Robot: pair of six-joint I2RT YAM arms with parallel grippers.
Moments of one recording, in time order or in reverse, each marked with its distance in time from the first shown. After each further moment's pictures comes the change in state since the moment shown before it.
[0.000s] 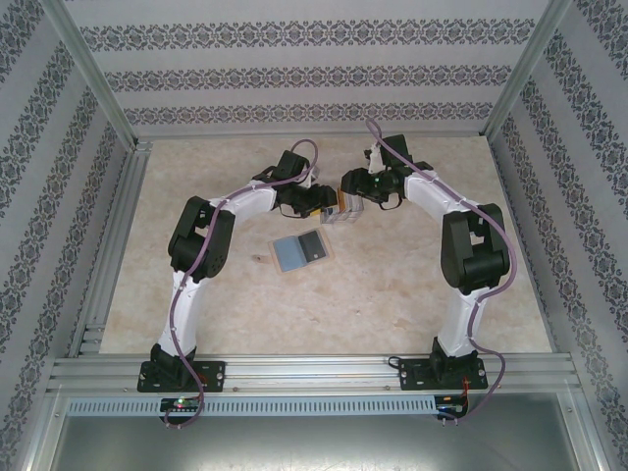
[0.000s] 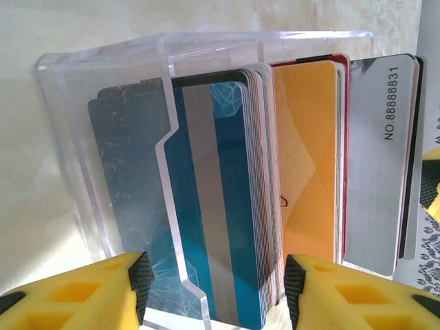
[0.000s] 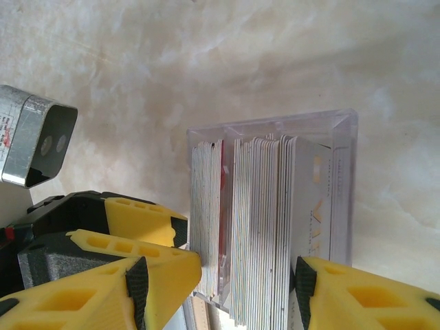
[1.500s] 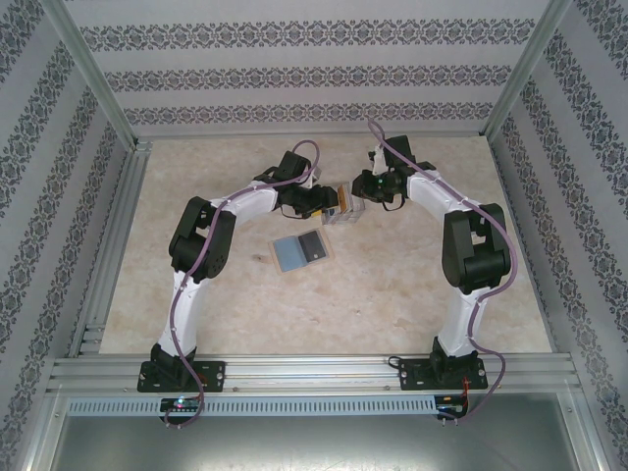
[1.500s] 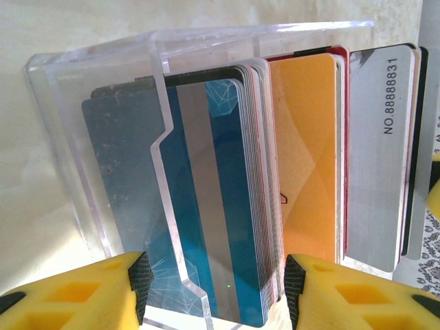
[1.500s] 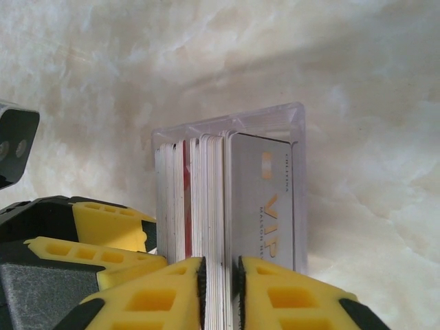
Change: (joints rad) left arm -0.010 0.000 0.000 0.000 -0.002 -0.007; right arm -0.018 0.001 -0.006 -0.026 0.037 -0.031
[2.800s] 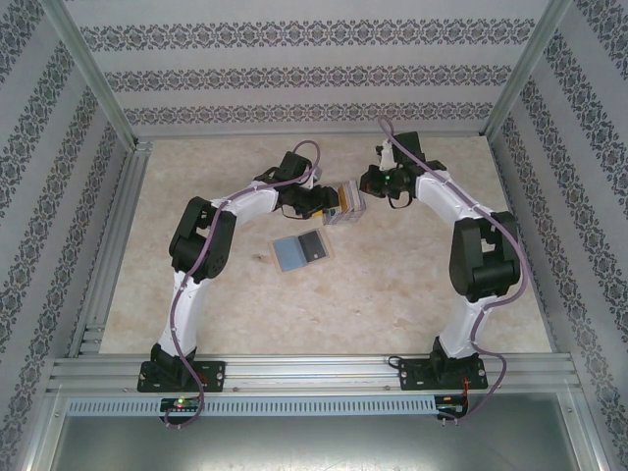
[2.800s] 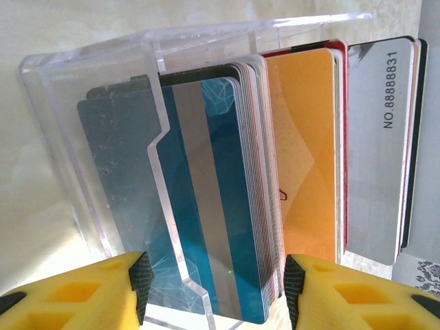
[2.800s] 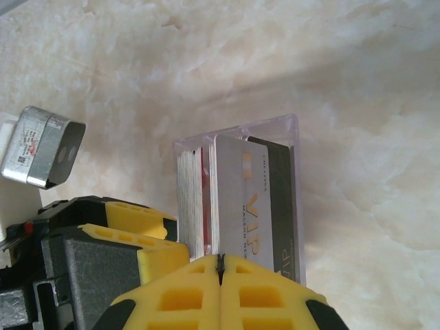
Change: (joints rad) left arm -0.003 0.000 0.000 0.000 0.001 0.000; right arm -0.025 -0.088 -0.029 -0.006 -0.006 0.000
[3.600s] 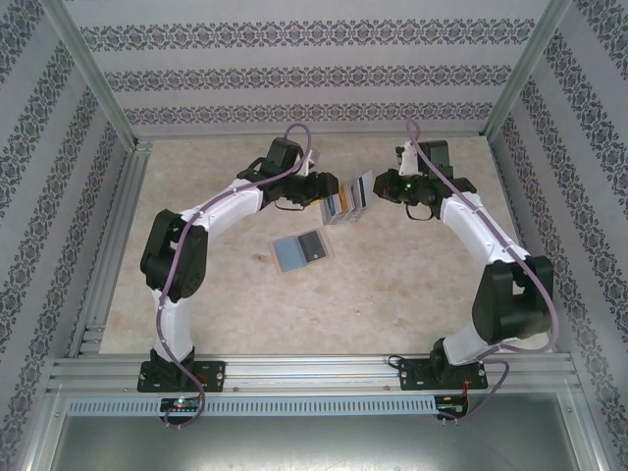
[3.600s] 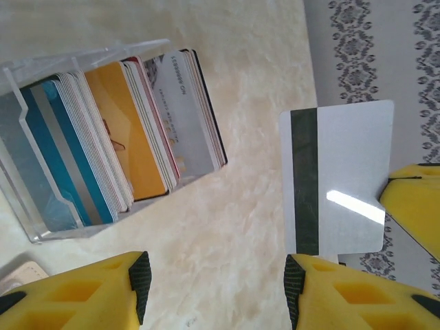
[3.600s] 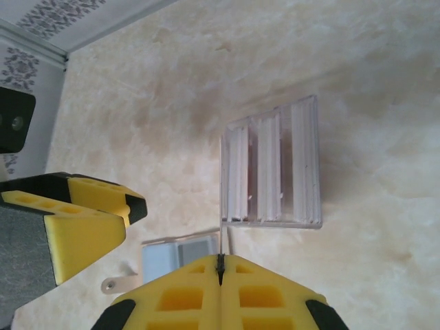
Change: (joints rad) left arm -0.013 -0.286 -0.150 0.047 0.023 -0.002; right arm -0.052 -0.325 -0.230 0.056 -0.086 0.029
